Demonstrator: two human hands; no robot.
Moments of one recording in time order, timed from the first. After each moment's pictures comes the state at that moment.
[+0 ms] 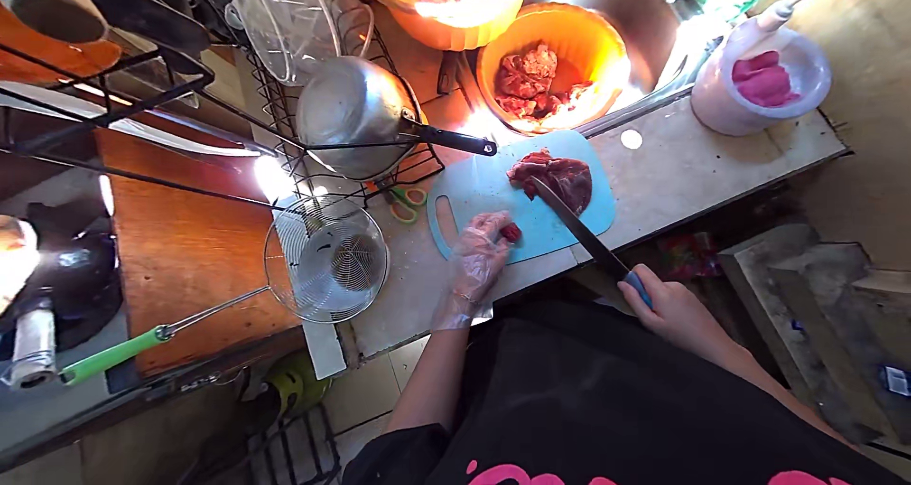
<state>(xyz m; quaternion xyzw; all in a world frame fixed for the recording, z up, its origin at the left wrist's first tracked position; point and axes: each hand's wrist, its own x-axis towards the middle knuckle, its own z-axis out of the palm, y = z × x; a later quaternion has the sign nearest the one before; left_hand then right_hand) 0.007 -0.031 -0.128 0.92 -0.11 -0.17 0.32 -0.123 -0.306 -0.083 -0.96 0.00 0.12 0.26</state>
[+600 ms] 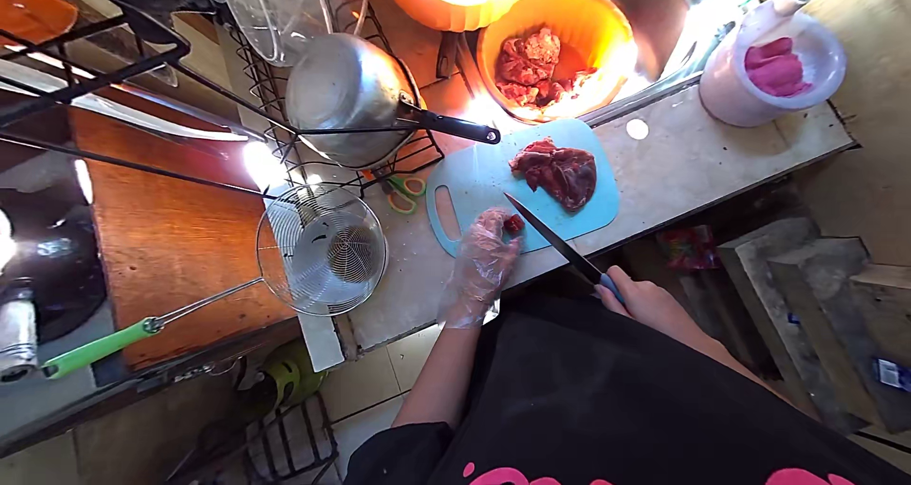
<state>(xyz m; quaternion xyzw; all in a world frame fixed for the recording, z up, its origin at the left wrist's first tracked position) -0.011 -0.037 -0.151 0.92 -0.12 -0.06 0.36 -0.114 -0.272 -0.073 -0.94 0.01 0.26 0.21</state>
